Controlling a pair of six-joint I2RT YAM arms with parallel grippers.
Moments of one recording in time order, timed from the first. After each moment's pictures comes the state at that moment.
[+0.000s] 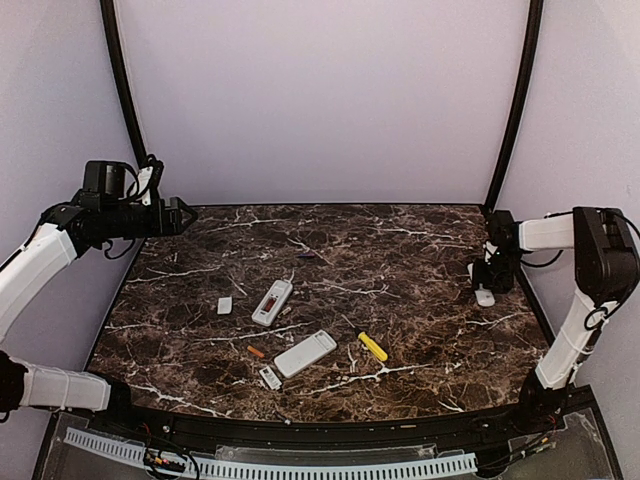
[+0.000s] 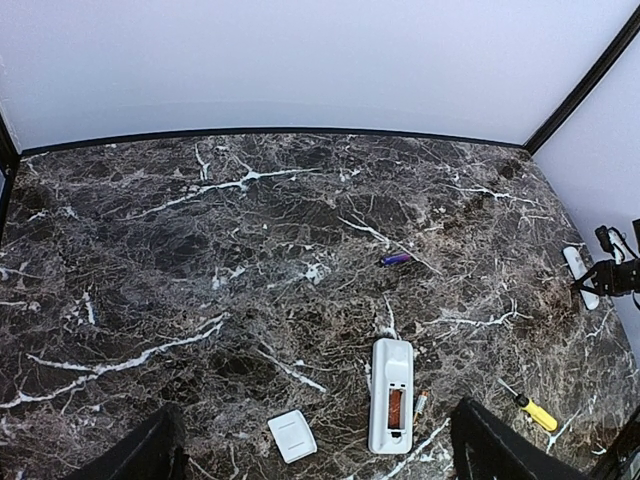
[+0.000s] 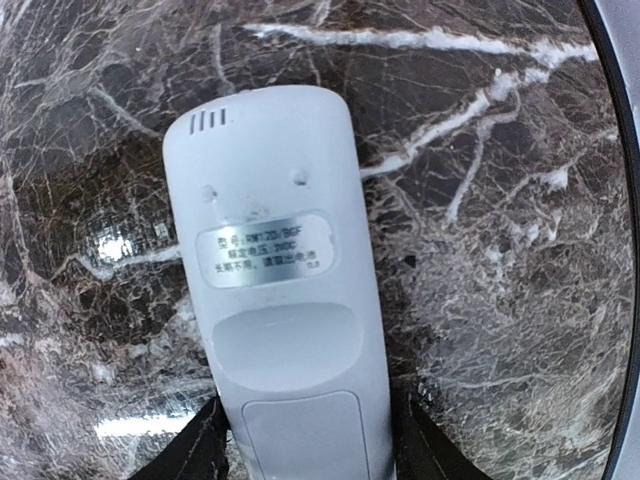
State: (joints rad) left arm -0.18 1.11 1.07 -0.52 0.25 -0.19; right arm 0.02 1.75 1.02 -0.53 0.06 0.25
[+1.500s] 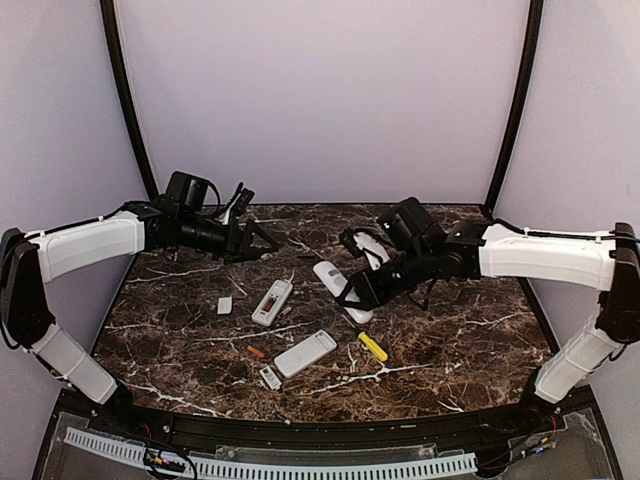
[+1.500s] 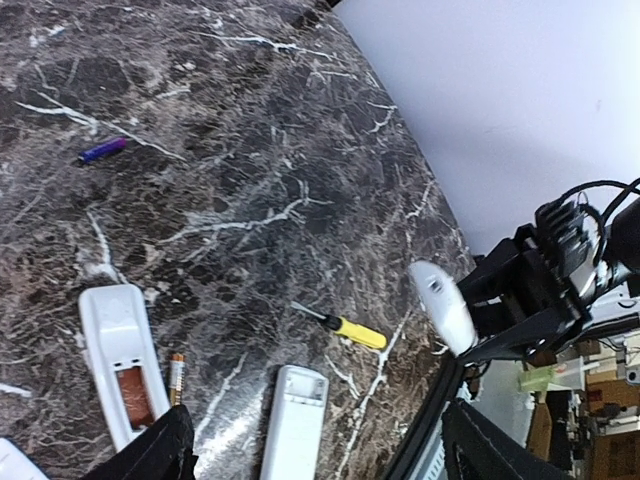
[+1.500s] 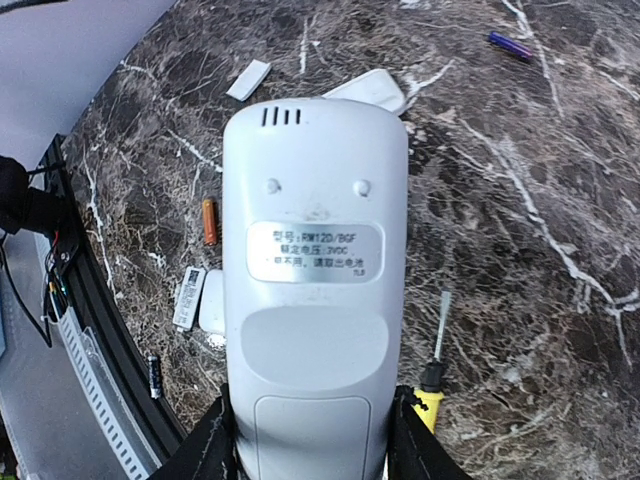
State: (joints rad) left arm -0.45 1.50 1.12 -0.33 0.68 -0.39; right arm 0.87 1.51 1.14 -0.46 -0.27 0.29
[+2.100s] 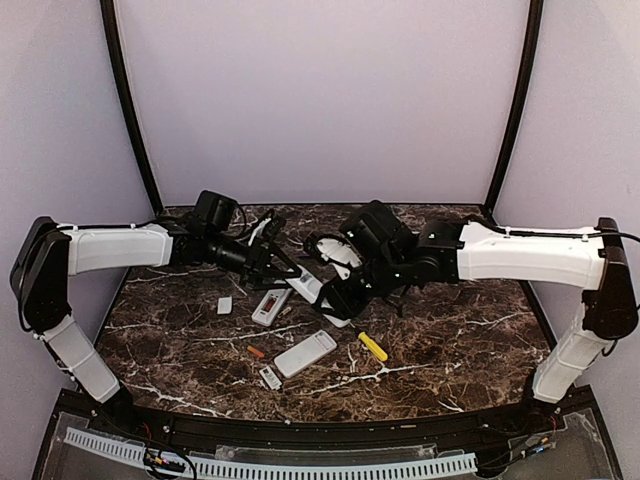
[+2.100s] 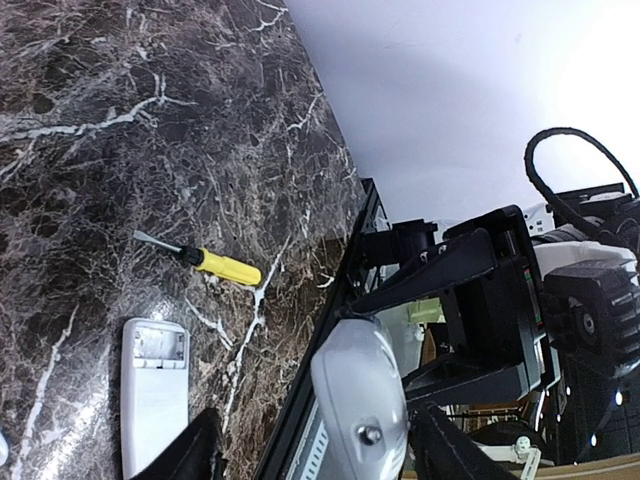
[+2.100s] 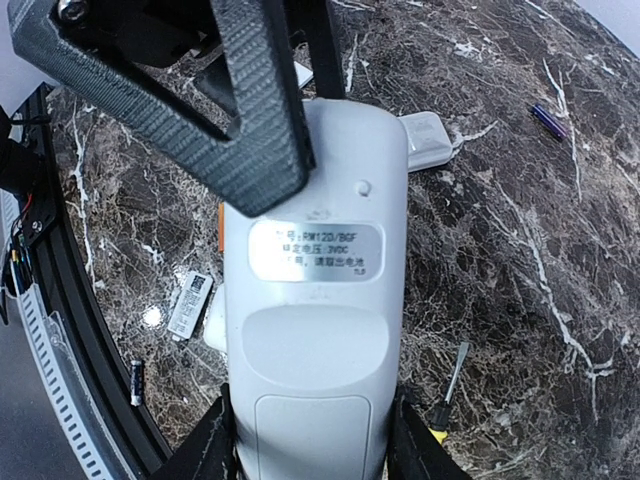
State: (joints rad) left arm -0.56 1.63 1.07 -0.16 0.99 -0.58; right arm 1.07 1.63 1.32 -0.54 -0.07 0.18
